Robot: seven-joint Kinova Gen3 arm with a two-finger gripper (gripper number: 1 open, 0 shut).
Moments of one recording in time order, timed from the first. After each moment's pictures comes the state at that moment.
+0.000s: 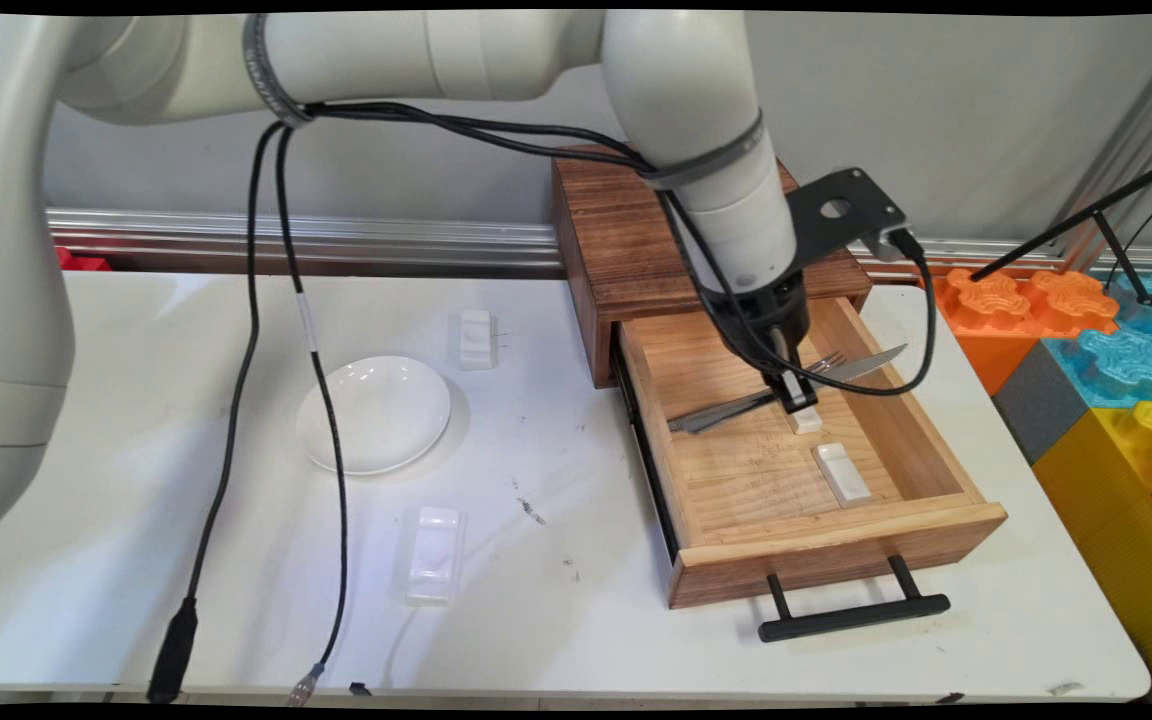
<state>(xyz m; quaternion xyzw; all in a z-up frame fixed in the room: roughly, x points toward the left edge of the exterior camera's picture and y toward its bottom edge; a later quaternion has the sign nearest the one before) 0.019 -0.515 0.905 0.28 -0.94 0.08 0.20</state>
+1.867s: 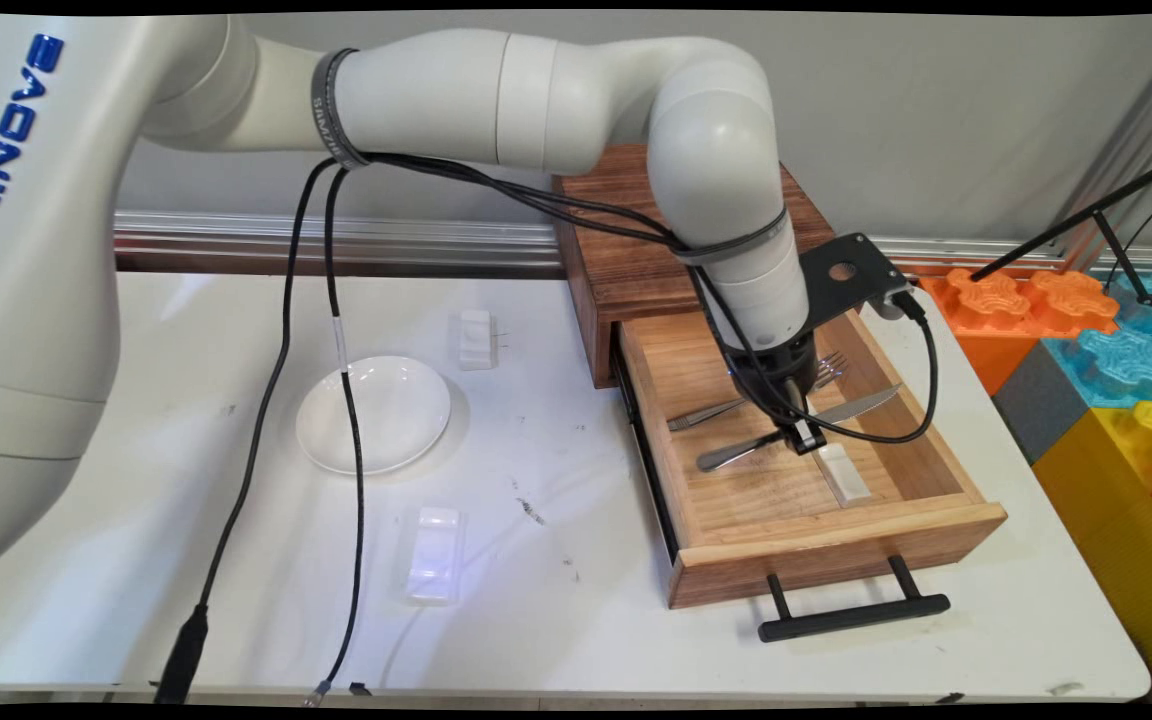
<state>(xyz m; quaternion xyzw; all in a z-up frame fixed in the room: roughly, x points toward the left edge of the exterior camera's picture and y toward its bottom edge) -0.003 -0.523 0.850 0.30 -0.93 0.07 0.19</state>
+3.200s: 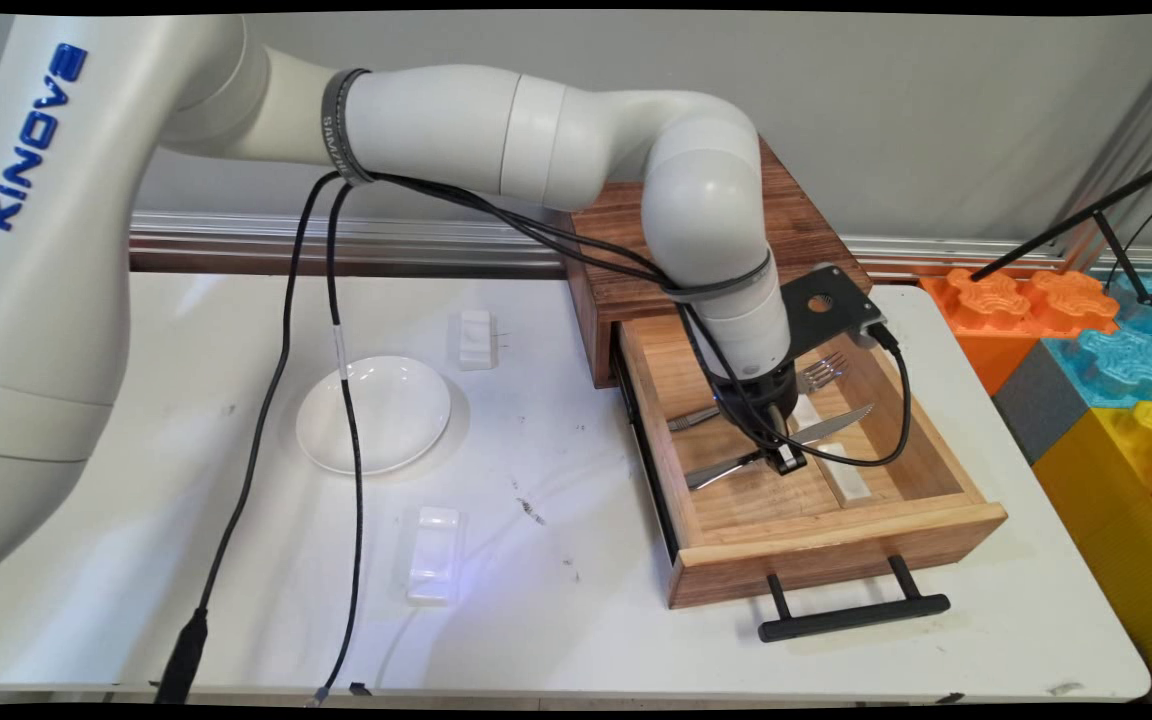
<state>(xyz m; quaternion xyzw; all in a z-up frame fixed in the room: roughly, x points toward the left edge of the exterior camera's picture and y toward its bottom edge) 0.000 -0.522 0.818 0.32 -0.93 0.07 0.18</state>
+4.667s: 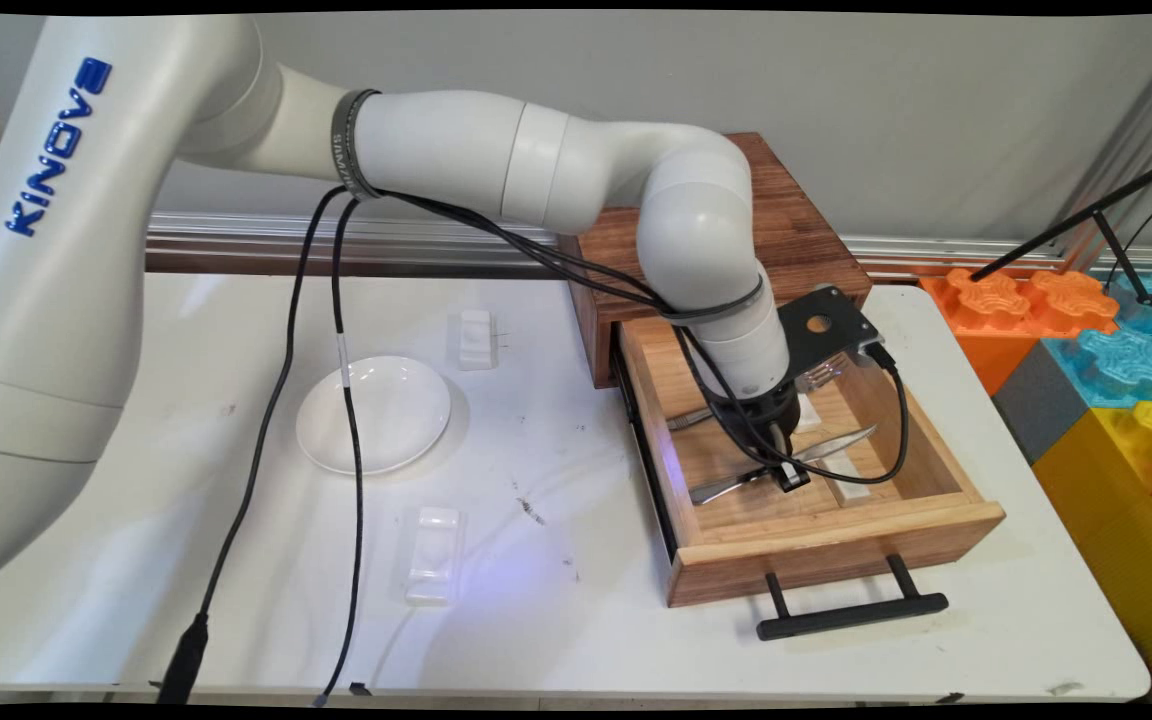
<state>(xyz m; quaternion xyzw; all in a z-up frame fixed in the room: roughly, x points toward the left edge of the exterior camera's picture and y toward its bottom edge) -0.003 -0.521 0.797 0.31 -0.93 0.06 0.19</state>
